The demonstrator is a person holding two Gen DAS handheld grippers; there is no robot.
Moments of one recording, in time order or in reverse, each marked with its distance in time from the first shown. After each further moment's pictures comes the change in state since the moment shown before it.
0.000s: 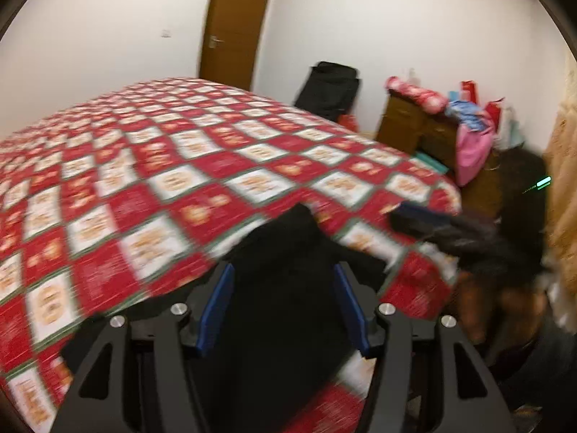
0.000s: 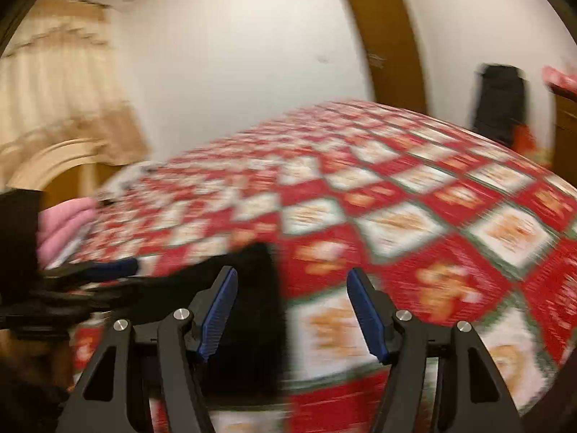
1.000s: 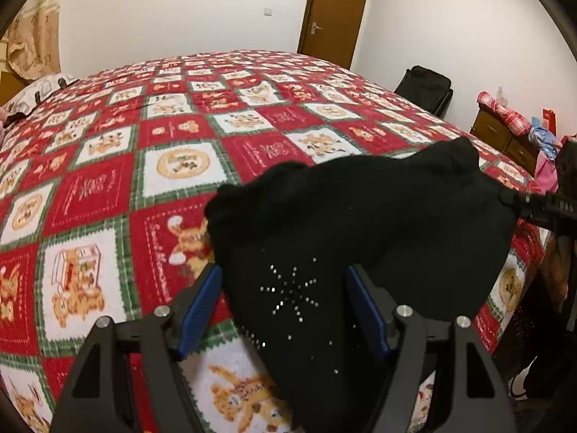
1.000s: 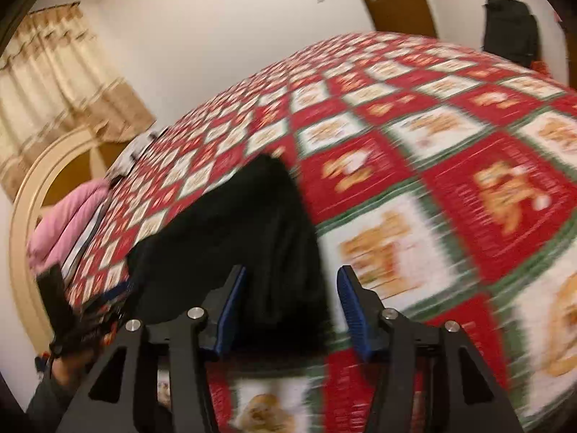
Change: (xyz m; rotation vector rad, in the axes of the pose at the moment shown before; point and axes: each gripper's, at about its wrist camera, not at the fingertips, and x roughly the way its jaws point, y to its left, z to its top) left arm -0.013 0.104 -0.107 -0.221 0.022 0.266; right arm 0.043 -0.024 -0.031 0.177 0.222 0.007
